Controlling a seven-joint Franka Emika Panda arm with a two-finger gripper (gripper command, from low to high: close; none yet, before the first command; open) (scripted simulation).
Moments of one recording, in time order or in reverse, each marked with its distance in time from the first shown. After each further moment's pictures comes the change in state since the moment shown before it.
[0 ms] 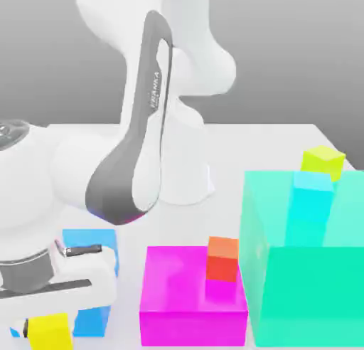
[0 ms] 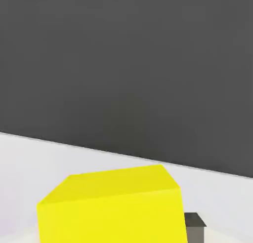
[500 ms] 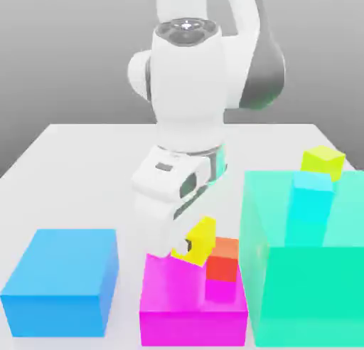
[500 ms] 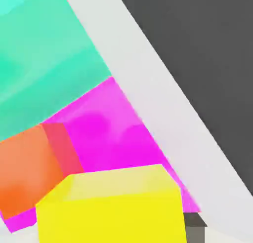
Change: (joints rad) arm 0.206 -0.488 0.144 -0.352 -0.201 -0.111 -0.321
